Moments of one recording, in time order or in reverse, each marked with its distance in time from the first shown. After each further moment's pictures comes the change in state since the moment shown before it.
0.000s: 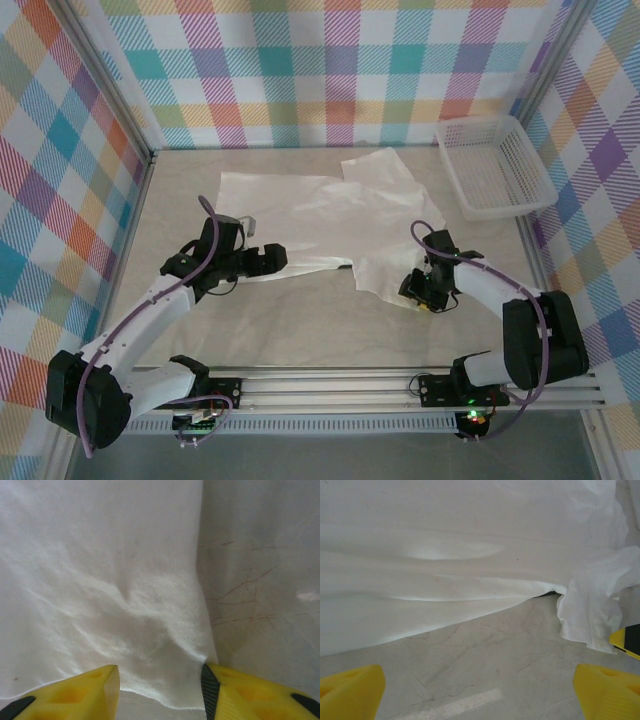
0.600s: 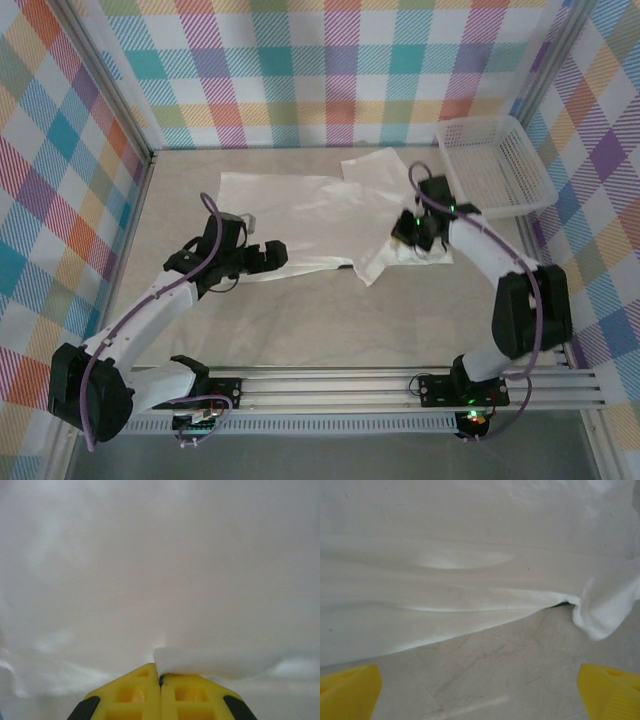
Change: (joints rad) left arm -0.005 0.051 0.035 0.005 -0.063 -0.003; right arm -0.020 0.218 0.534 0.053 -0.047 0.051
